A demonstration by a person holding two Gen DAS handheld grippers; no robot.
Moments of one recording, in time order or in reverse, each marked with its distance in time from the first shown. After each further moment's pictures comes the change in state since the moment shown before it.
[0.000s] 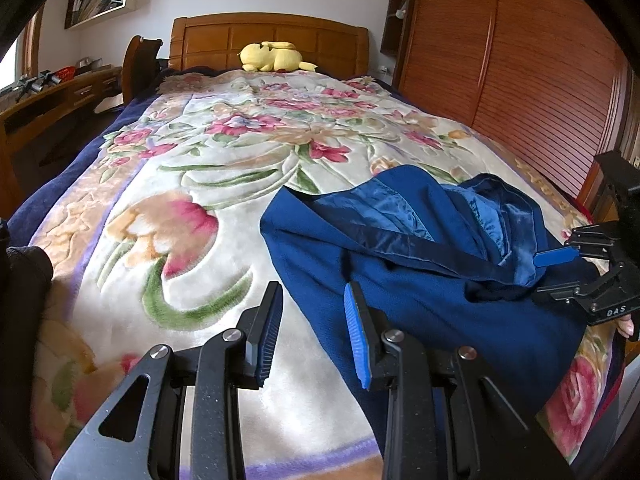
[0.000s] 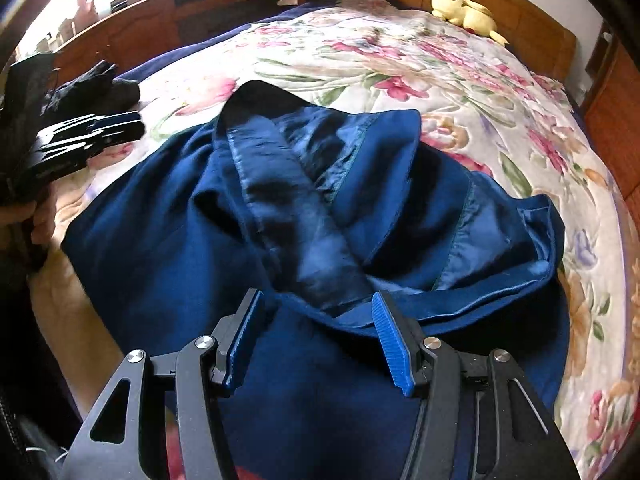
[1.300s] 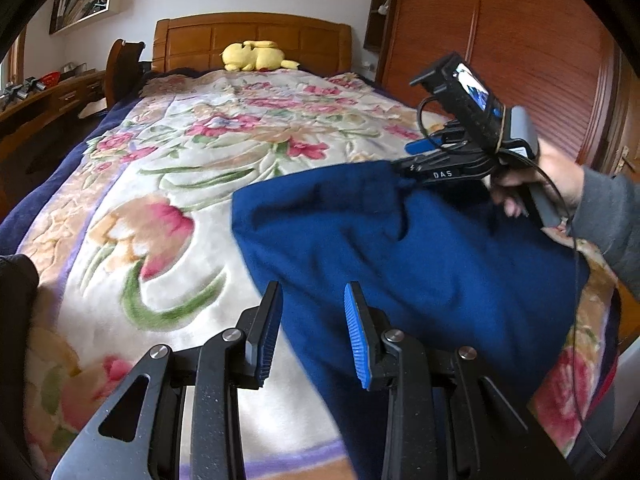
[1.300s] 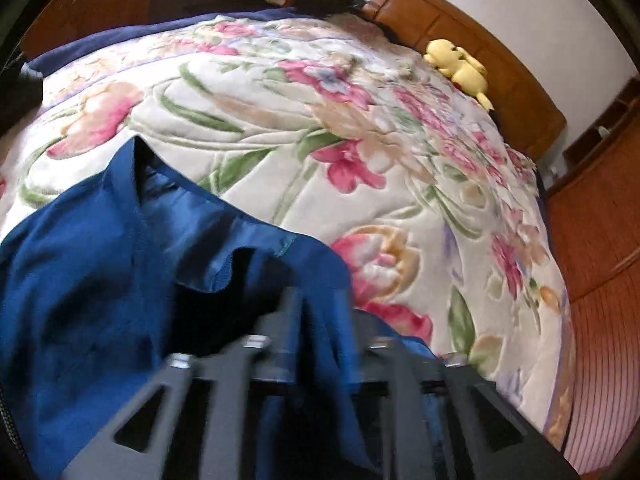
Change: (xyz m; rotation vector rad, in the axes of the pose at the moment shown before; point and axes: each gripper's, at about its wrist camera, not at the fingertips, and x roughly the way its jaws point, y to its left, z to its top) left arm -0.002 -0.018 0.001 0.023 0.003 -0.059; right arm 0.100 -0.059 0.145 -0.160 -0.063 -0.271
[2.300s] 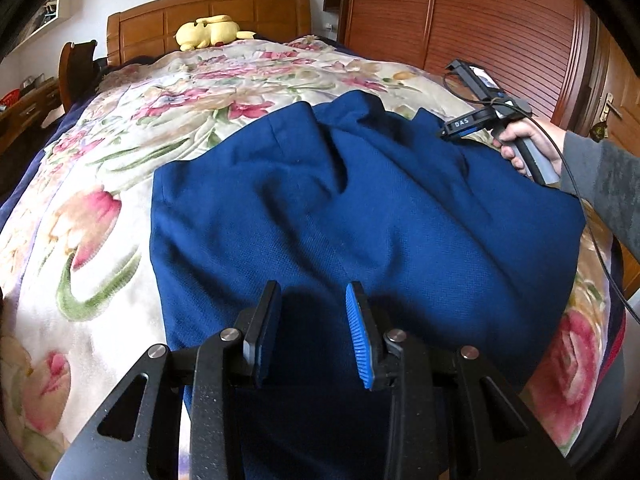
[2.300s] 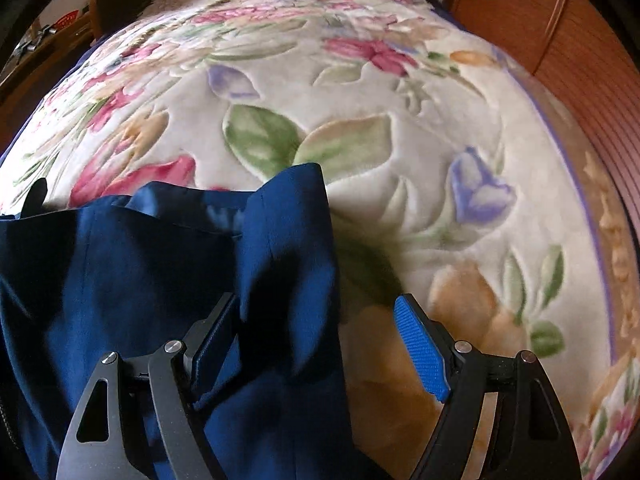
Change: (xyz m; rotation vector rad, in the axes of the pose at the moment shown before) left arm 0.036 -0.058 -0.019 0.119 0.139 -0.038; right arm 0.080 -0.183 -0.146 0.575 0.243 0.017
